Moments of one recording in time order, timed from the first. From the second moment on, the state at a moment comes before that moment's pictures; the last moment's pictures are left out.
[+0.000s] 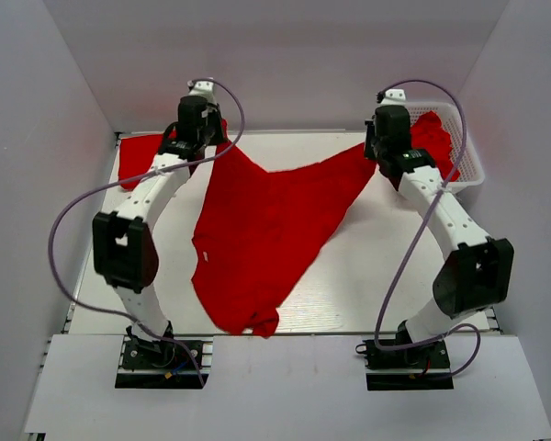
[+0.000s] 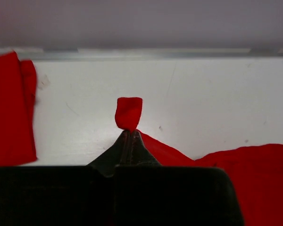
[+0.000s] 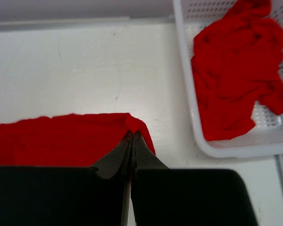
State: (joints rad) left arm -0.27 1.85 1.63 -0.19 -0.08 -0.20; right arm 0.29 1.60 1.47 -0.38 0.30 0.13
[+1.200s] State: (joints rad) left arm -0.28 1.04 1.89 -0.21 -0.19 -0.02; right arm 0.28 0.92 1.70 -0.38 0.24 -0.24
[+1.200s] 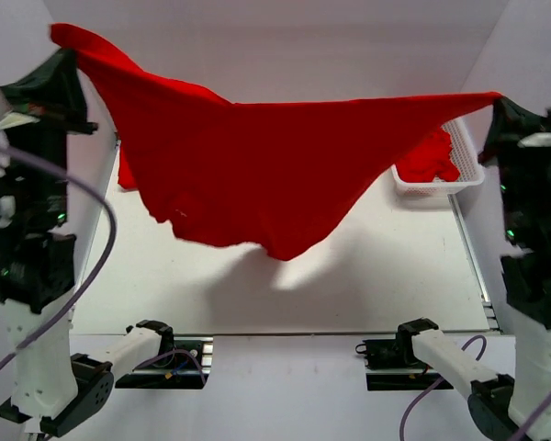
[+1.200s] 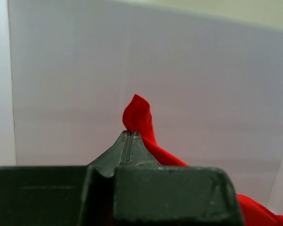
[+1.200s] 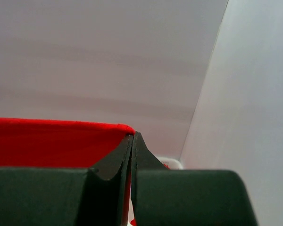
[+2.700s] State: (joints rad) left arm -0.21 2.43 1.99 0.10 -0.11 0.13; right arm 0.21 2.19 1.76 -0.22 0.17 -0.04
